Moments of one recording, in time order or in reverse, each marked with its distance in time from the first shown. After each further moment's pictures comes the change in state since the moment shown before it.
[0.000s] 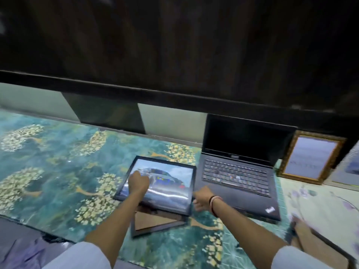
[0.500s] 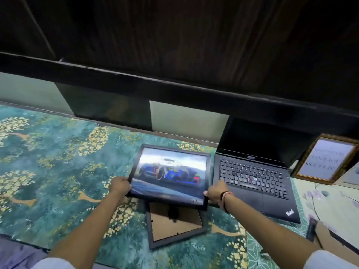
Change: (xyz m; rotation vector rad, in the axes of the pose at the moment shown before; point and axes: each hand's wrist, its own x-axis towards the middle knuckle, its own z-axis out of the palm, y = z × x) left_hand 0.134 -0.100 -0.049 -0.121 -0.176 -0.165; right_hand 0.014 -0.050 0.029 -0.220 0.291 0.017
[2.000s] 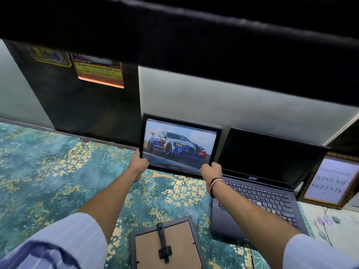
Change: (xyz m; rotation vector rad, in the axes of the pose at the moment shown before) left_hand 0.099 0.149 0.087 -0.215 -0.246 0.293; right_hand 0.087 -0.099 -0.019 0.634 0.387 -0.184
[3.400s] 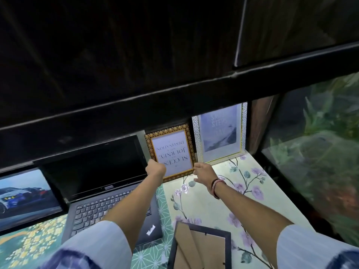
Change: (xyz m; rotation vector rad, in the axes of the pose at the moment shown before) left_hand -0.278 0.167 0.620 0.402 -0.050 0.056; right_hand 0.159 0.150 -0.536 0.209 -0.082 0.143
